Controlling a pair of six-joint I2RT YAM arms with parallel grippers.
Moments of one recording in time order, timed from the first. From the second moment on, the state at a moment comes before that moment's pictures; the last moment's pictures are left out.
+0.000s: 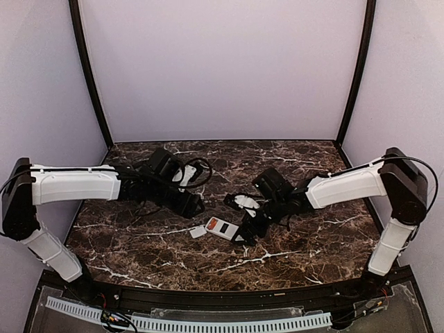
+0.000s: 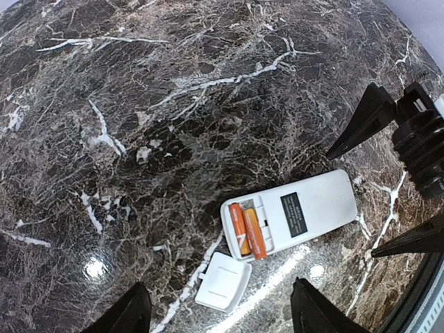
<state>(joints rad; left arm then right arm) -0.82 1.54 1.04 -0.40 0.06 -0.20 0.89 1.73 0.97 -0.20 -0.37 -0.12</state>
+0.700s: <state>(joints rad) -0.82 1.28 0.61 0.14 0.09 0.06 0.92 1.90 1.10 -0.23 -0.27 -0.22</state>
